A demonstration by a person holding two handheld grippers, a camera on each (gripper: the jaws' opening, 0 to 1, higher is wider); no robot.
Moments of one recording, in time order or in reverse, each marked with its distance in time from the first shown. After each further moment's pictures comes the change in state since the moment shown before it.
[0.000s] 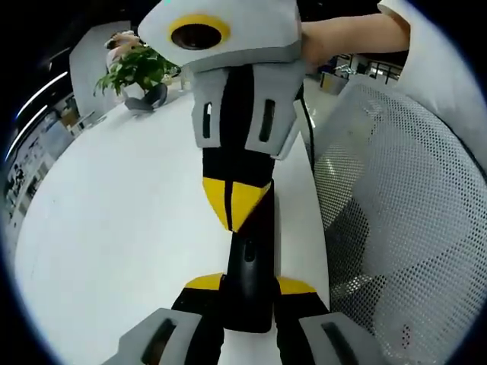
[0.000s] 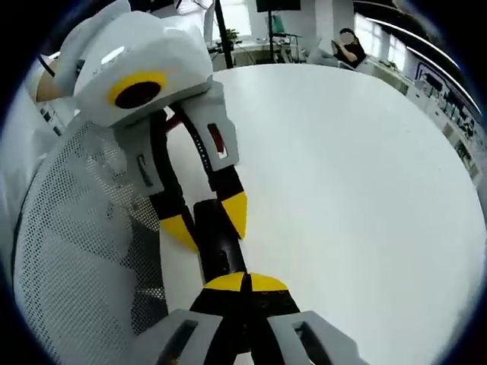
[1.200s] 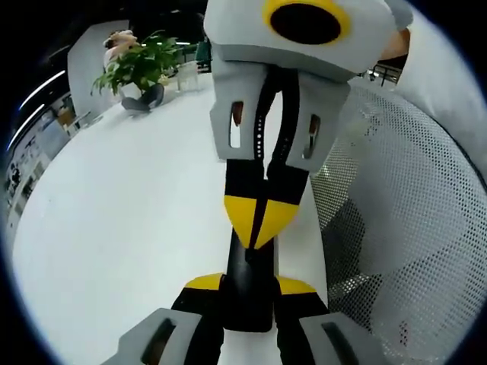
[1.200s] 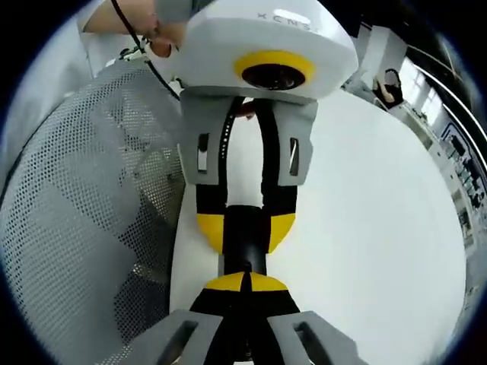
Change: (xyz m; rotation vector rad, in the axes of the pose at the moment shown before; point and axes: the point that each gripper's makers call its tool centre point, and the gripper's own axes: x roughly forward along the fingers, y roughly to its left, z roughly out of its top) left arm -0.001 0.000 0.001 0.003 -0.008 -0.038; right arm 0.011 0.019 0.003 -0.300 0.042 -0.011
